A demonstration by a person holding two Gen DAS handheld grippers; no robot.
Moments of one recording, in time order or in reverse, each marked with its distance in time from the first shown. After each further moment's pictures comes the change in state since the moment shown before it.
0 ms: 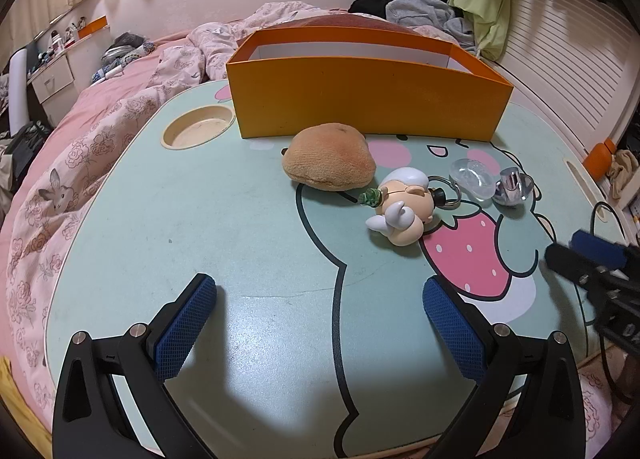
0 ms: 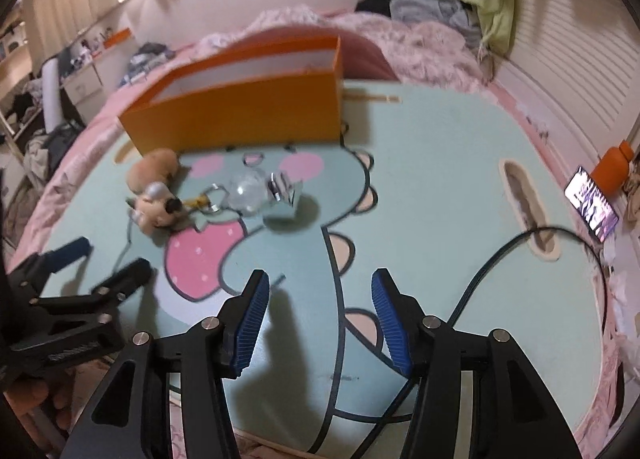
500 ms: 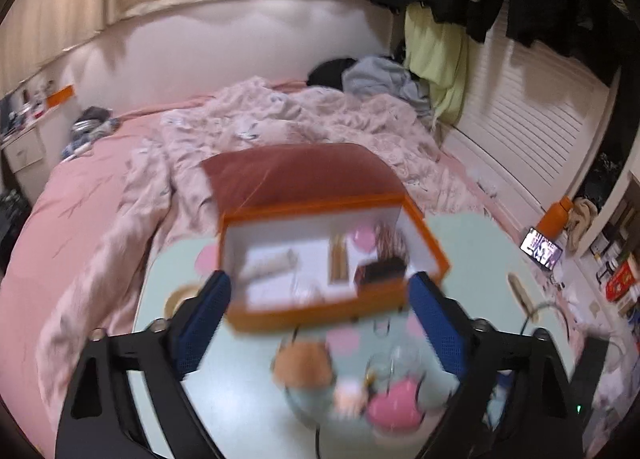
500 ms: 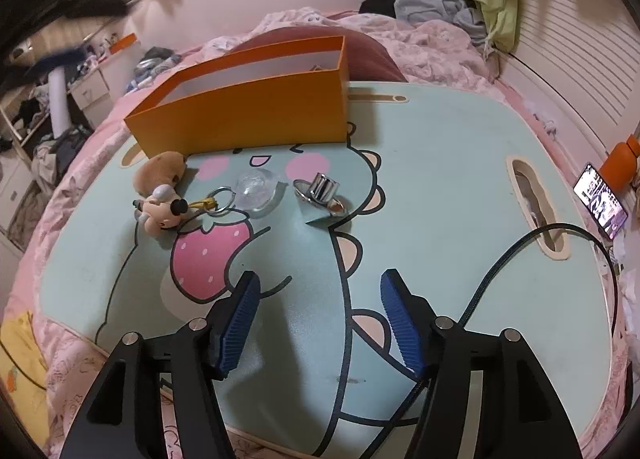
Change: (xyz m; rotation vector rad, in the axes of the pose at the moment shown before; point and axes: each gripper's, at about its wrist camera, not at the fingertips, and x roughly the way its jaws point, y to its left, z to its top) left arm -0.060 -0.014 0.162 0.109 -0.140 -0.134; right arm -0.001 -0.002 -0.002 0.013 -0.014 0.049
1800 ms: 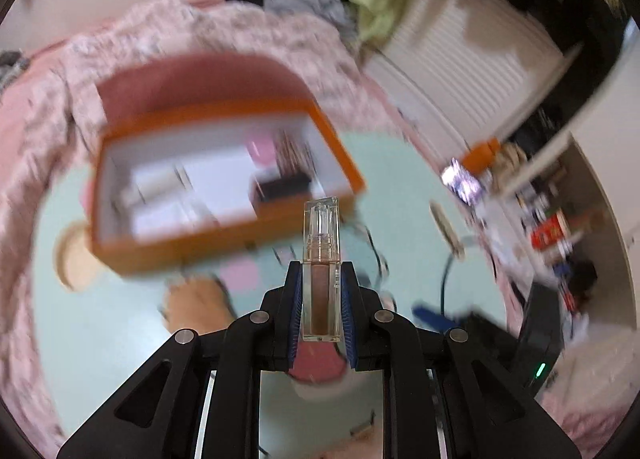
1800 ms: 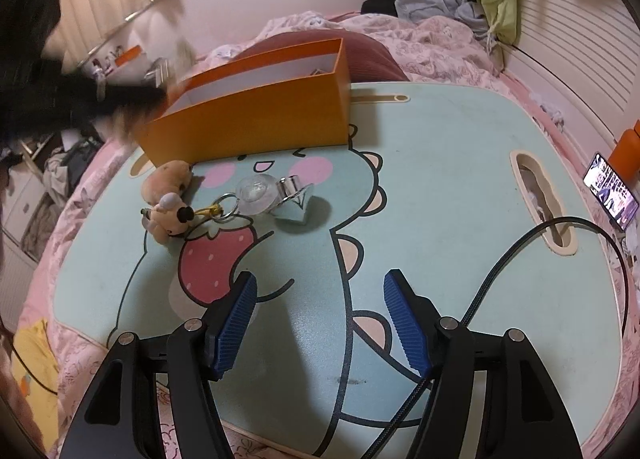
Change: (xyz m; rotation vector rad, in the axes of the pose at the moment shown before) left arm 0.036 -0.021 -0.041 0.004 0.297 -0.354; right arm -0.003 -0.007 -0.001 0.037 -0.013 0.056
